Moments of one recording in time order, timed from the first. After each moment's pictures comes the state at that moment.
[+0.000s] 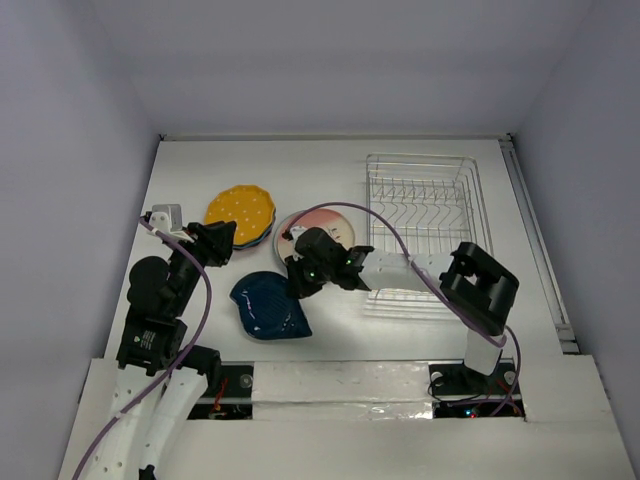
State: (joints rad) left arm -0.23 0.43 0.70 -0.26 0.06 -0.42; right arm 1.02 1.84 1.19 -0.09 -0.19 0.52
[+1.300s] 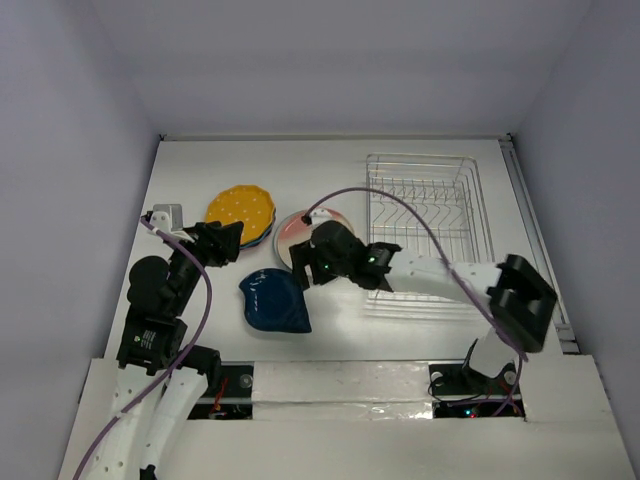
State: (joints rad) left arm -0.23 0.44 0.70 -0.26 0.08 -0.42; right arm 1.03 1.68 1.15 -0.20 0.11 0.50
